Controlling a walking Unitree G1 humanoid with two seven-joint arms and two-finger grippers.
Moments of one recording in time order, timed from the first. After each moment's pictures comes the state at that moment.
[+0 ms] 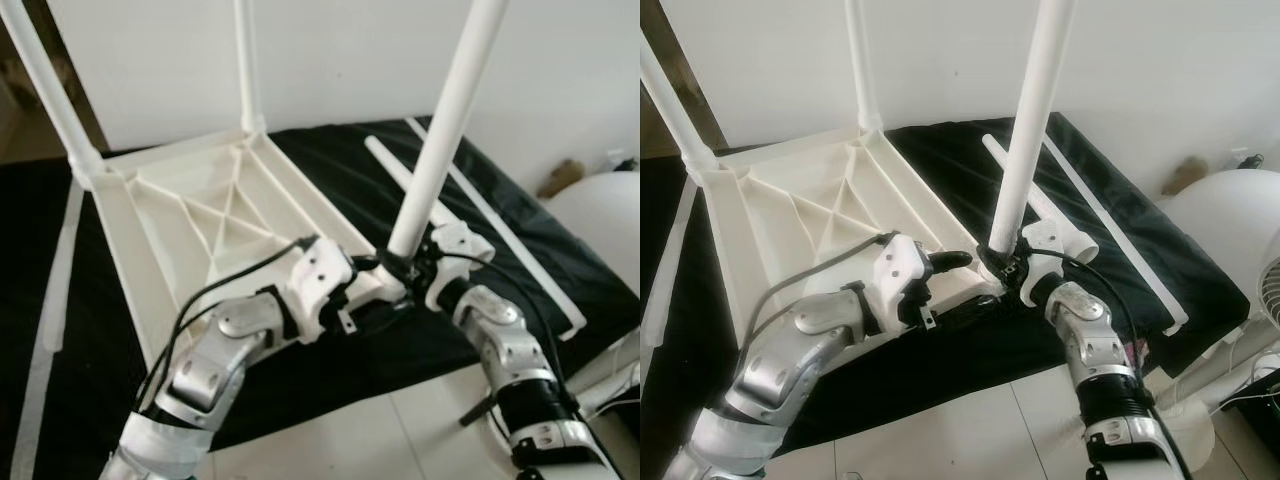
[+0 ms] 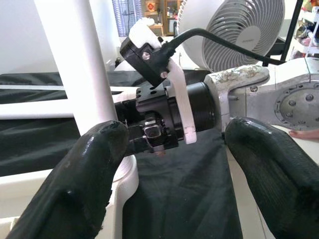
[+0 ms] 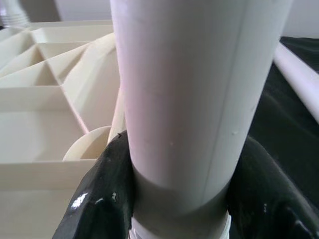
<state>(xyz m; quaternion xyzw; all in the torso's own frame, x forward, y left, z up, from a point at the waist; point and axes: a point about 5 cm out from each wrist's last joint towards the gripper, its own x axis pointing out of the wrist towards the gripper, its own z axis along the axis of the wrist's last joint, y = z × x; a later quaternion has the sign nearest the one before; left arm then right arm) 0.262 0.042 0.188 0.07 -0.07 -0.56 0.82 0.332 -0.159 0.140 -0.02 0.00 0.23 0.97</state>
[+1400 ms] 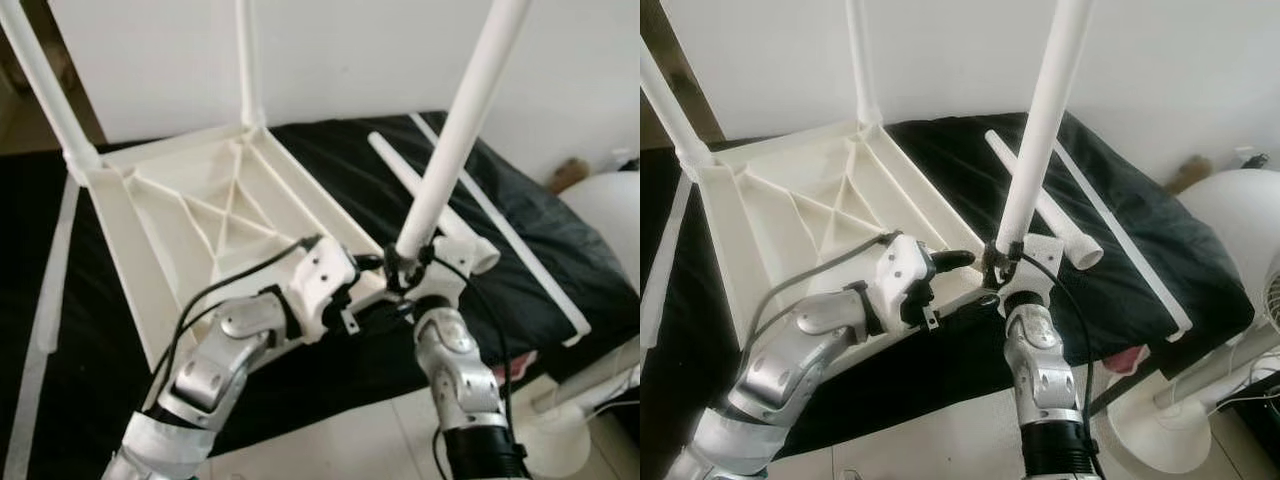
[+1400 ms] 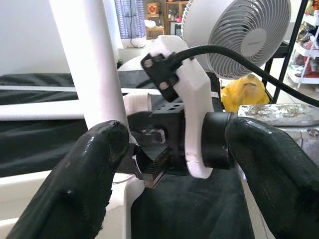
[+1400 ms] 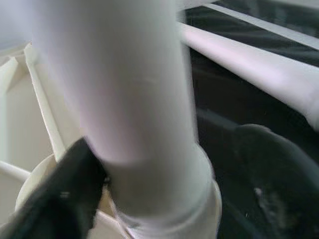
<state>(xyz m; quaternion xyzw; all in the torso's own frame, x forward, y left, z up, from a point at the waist) 0.261 0.040 0.189 0.08 -0.08 -0.56 0.82 0.302 -0.135 0.135 0.12 0.00 -0.02 0.99</state>
